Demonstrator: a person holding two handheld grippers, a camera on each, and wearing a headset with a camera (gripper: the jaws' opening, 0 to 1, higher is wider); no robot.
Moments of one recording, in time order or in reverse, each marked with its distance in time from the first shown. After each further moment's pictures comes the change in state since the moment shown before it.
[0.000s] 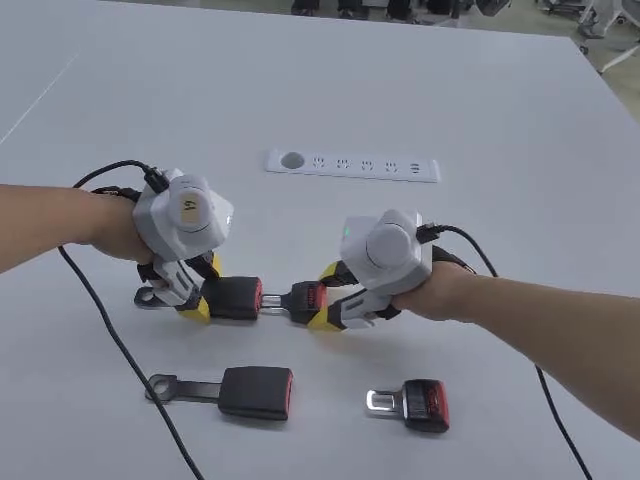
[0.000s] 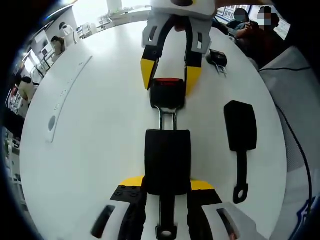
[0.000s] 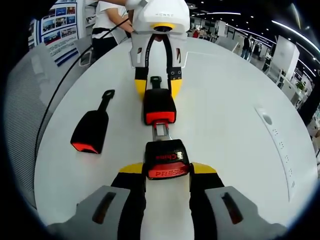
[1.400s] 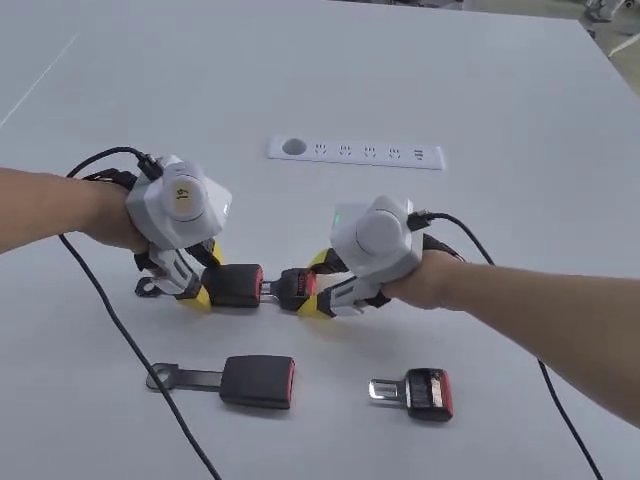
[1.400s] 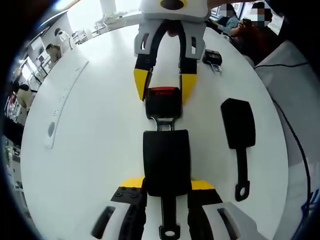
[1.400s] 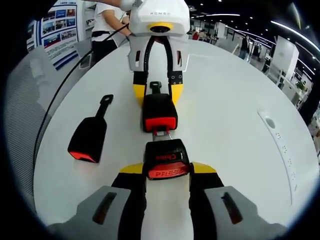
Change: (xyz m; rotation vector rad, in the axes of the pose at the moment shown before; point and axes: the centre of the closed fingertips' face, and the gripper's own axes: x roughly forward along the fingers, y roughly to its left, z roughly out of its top) left arm 0.001 -0.001 0.000 0.048 -0.022 -0.006; right arm 0.012 0.002 0.009 0.010 -0.024 0.005
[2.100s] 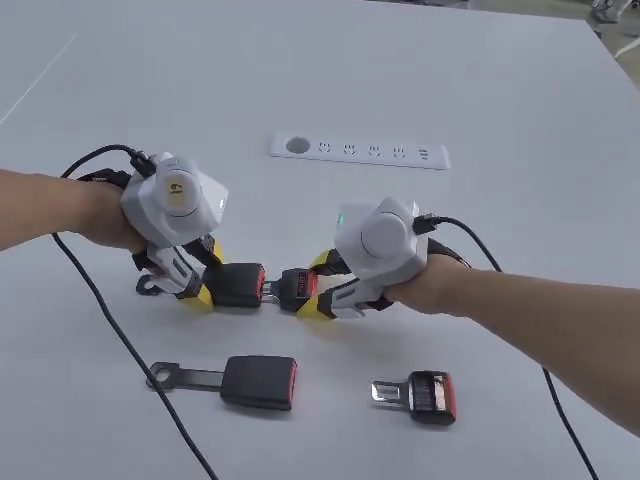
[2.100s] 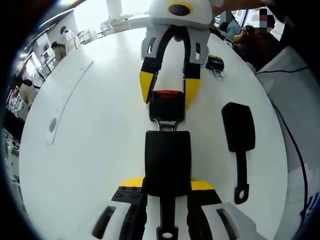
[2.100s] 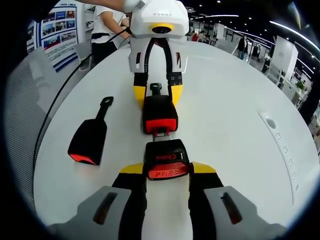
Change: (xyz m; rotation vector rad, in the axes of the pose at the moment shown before) left arm 0.000 0.000 0.001 -0.037 -0.047 0.003; right arm 0.001 0.002 0.003 0.007 -0.017 0.001
